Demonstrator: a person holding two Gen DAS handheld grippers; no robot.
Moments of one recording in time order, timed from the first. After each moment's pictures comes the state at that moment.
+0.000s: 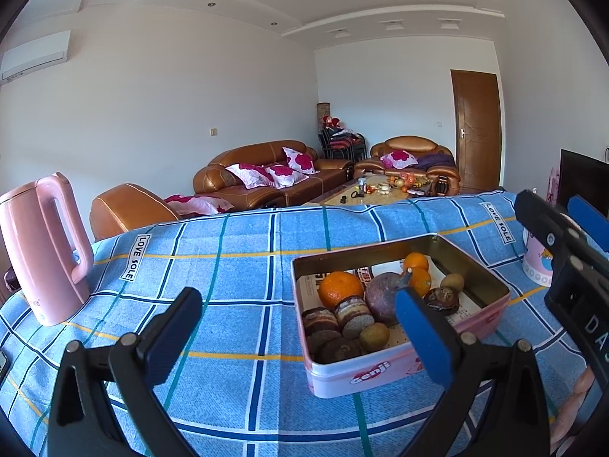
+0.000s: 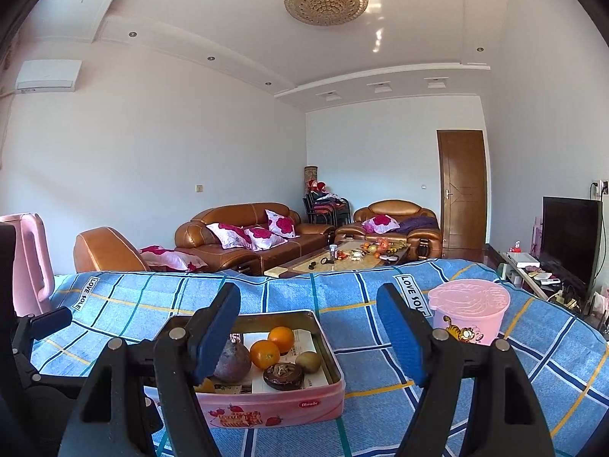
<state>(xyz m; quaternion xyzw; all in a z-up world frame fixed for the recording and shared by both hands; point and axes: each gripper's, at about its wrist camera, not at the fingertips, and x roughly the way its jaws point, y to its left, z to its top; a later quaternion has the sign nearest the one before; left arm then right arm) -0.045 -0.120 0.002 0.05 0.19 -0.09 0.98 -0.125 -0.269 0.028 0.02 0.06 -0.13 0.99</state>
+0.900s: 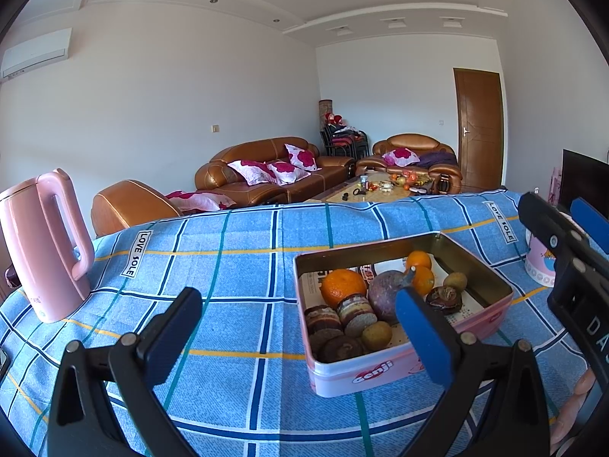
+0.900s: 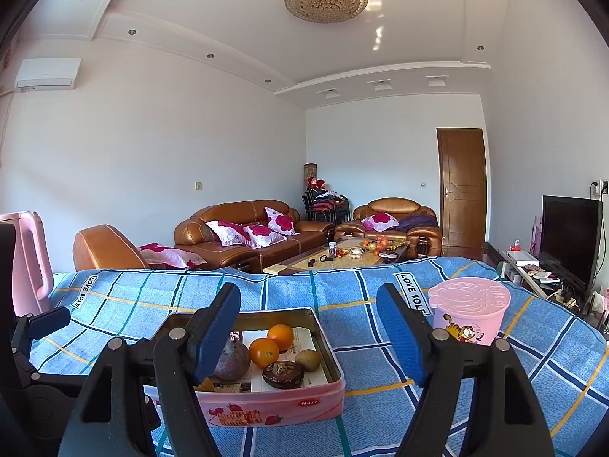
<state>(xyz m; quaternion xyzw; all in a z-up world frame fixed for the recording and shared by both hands) -0.044 -0.121 0.003 0.05 0.19 -0.09 0.98 -0.126 -0.271 0.026 0.02 0.06 -0.13 0.99</state>
